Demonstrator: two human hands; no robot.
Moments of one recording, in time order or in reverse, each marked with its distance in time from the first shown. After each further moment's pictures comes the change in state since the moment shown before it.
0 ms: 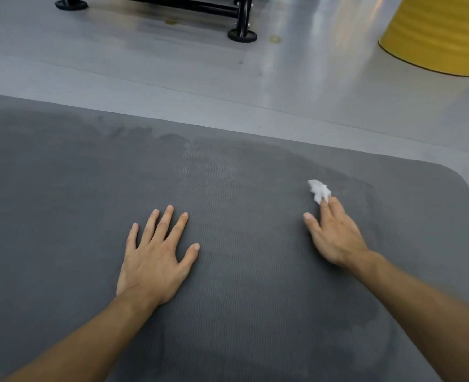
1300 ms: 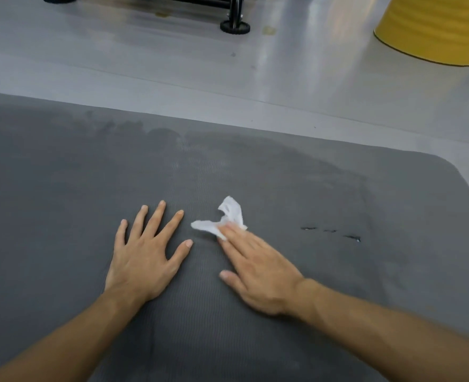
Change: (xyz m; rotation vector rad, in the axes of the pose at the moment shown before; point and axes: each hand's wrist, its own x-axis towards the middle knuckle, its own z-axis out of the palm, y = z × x) left_hand 0.000 -0.002 0.000 0.040 -0.013 0.017; right_hand -0.079 -0.106 0.023 -0.116 -0.186 -0.734
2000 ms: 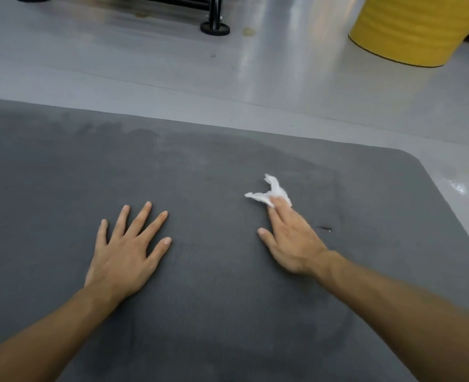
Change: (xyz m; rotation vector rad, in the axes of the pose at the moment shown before) left_hand 0.000 -0.002 0.001 -0.028 -0.035 0.035; right_hand -0.037 0.093 -0.013 0.041 0.114 0.373
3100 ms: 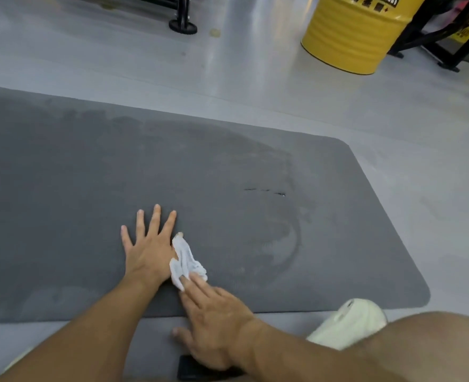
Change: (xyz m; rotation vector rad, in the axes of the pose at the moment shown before) left_hand -0.086 0.070 -0.001 -0.091 -0.153 -0.053; right_hand -0.185 -0.221 -0.010 -0.053 -0.522 -0.101
